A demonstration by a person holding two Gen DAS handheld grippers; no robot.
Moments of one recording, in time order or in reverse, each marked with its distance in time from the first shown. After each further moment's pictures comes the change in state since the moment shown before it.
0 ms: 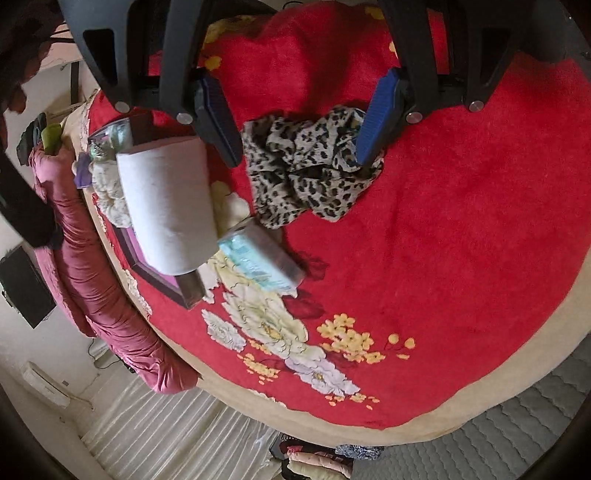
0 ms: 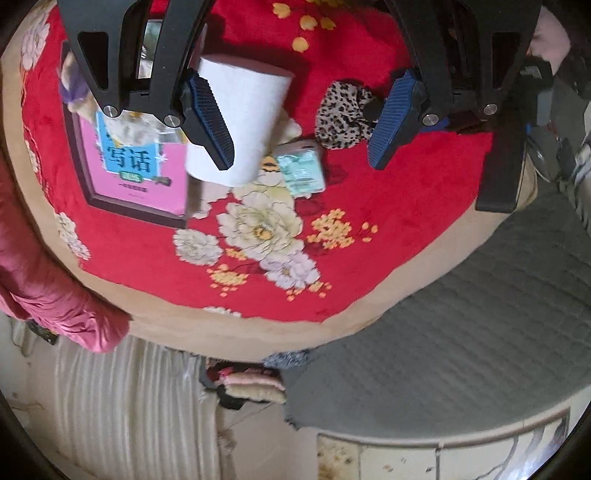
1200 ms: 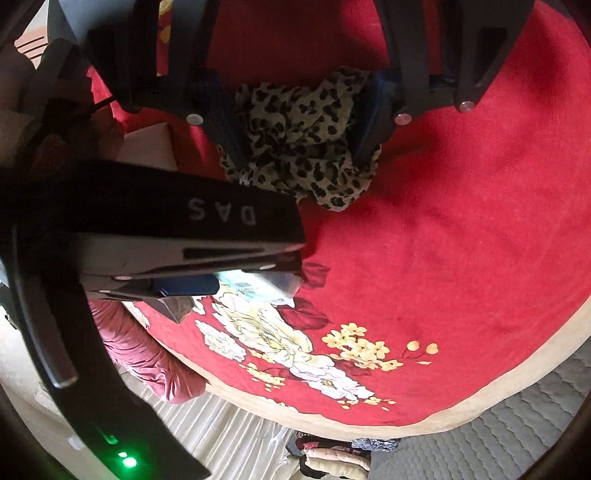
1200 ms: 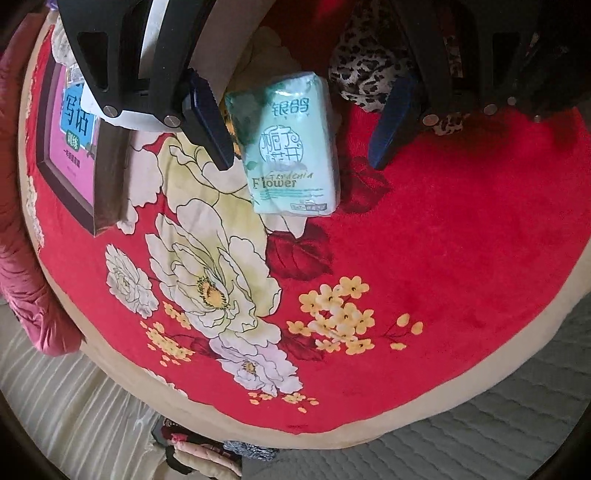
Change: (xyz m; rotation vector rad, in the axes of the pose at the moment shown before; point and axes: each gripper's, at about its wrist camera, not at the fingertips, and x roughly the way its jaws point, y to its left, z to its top) left arm 0.044 0.004 0.002 0.080 -0.036 0.014; right arm 0.210 0.027 0.007 -0.218 0.381 -0.082
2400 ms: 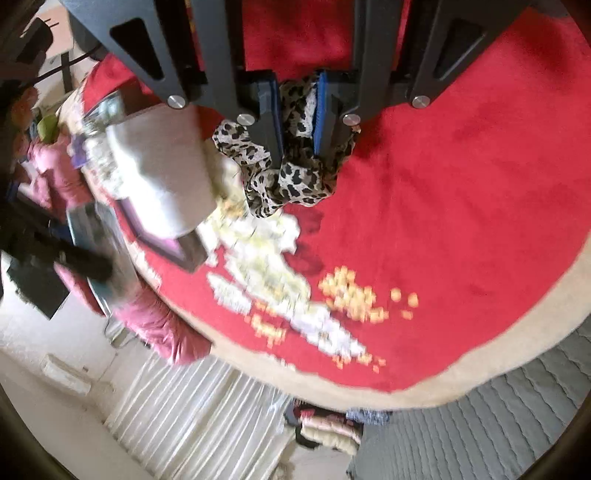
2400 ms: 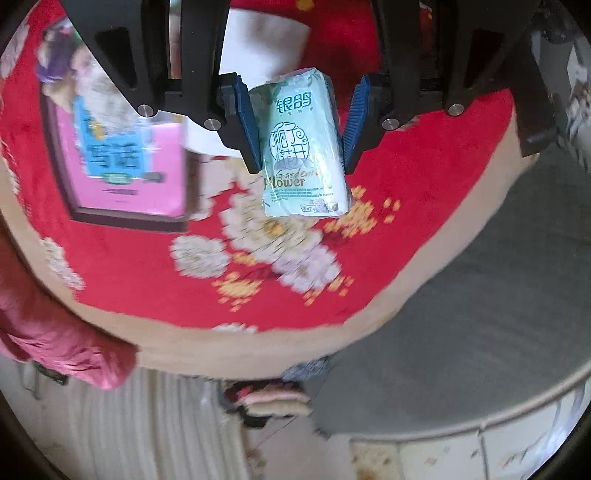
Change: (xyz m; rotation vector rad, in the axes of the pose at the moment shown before) left arm -0.052 0.006 0.014 -0.041 -0.155 -0.054; right arm -0.141 -0.081 -0.051 0.352 -0.339 0.138
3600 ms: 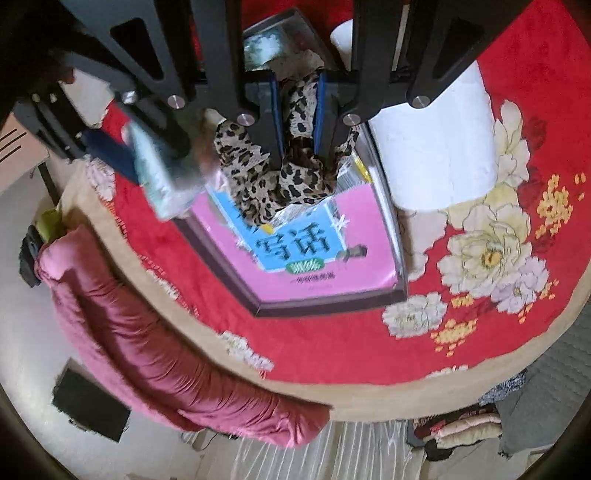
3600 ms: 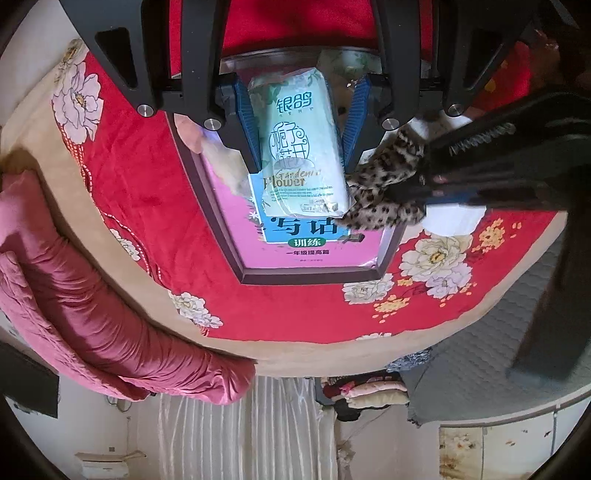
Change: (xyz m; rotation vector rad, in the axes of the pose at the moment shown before) left arm 0.105 -0.254 -0.001 0.410 0.265 -0.030; right arm -0.073 -0.157 -0.101 0.127 -0.037 -0.333
